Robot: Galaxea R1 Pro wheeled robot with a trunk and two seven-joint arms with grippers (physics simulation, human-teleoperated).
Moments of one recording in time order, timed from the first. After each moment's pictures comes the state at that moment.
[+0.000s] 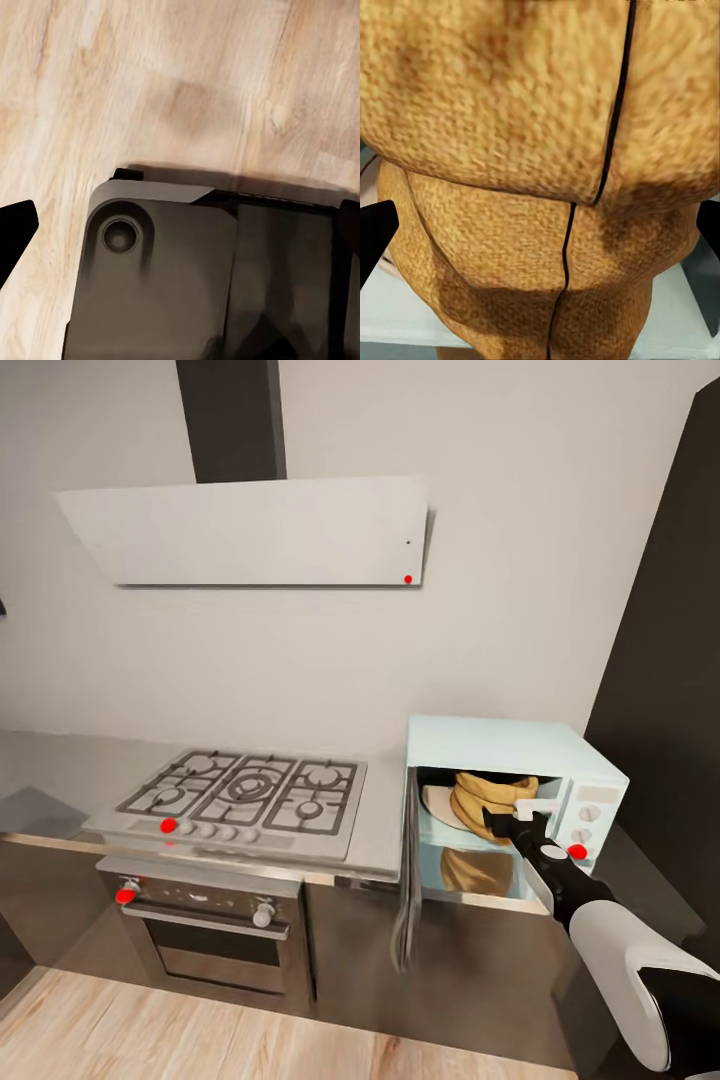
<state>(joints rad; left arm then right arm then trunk) -0.05 -0.07 0.16 -0.17 -0.01 -0.21 0.00 -0.92 -0.14 -0.07 -0.33 0.03 -0.16 0.03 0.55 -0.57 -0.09</state>
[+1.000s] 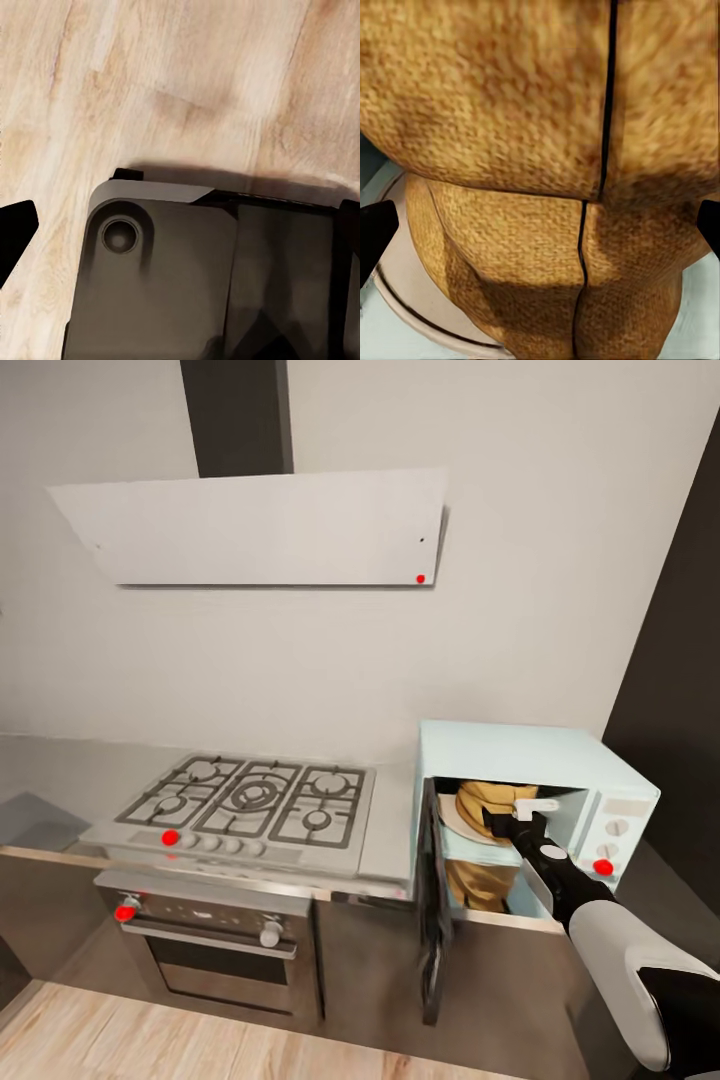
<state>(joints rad) -0.05 -0.07 0.16 -0.17 -0.01 -0.21 0.00 -0.92 -0.14 -0.07 -0.33 0.03 -0.16 0.03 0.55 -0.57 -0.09</state>
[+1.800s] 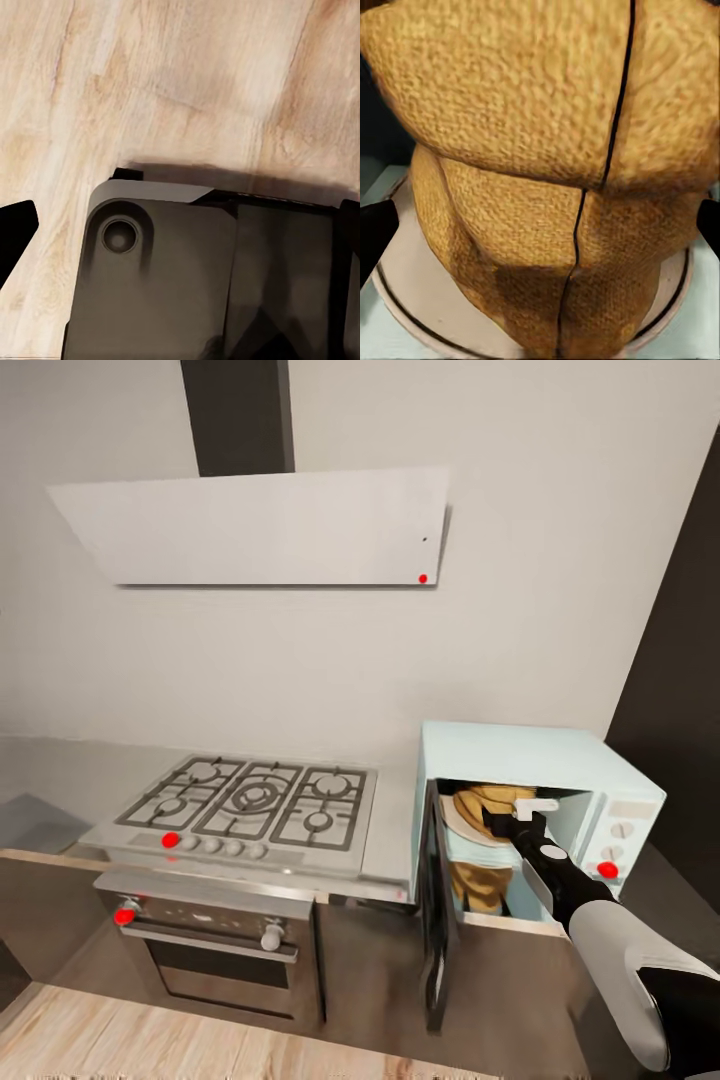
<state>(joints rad) -0.05 -0.07 0.16 -0.17 -0.01 -0.21 0.00 -0.92 -0.14 -0.07 -0.33 0.03 -0.16 0.03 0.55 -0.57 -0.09</state>
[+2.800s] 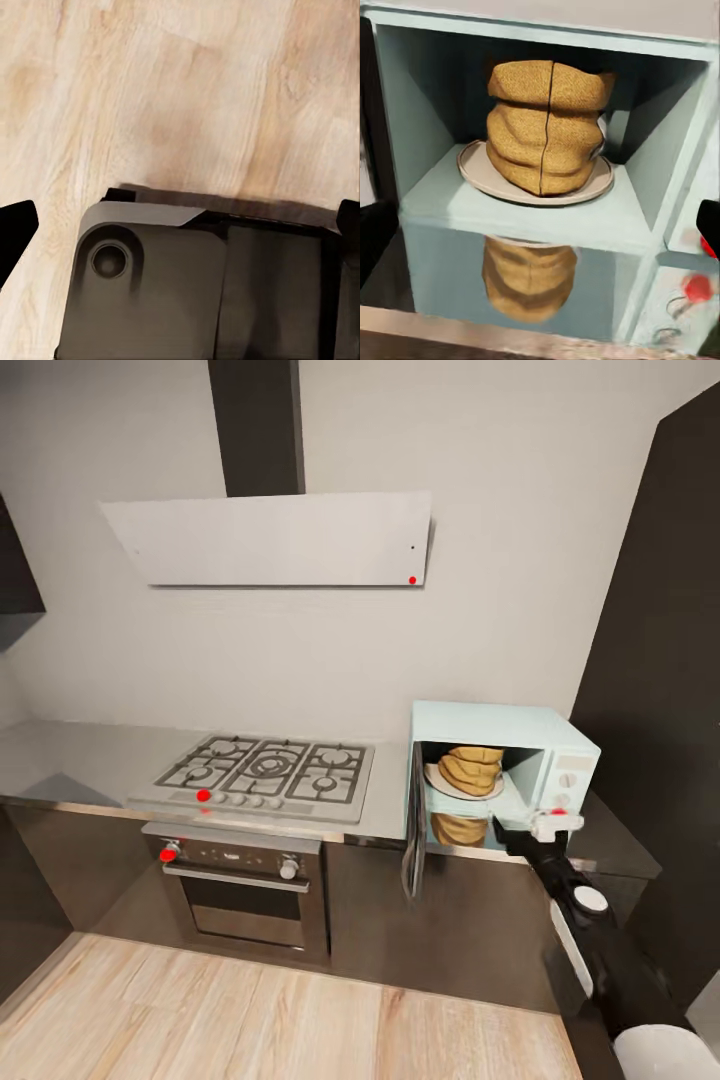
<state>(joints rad) -0.08 -0.08 0.16 -0.17 0.00 -0.21 0.00 -0.50 -0.14 -0.10 -1.08 0.01 0.01 0.10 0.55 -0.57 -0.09</state>
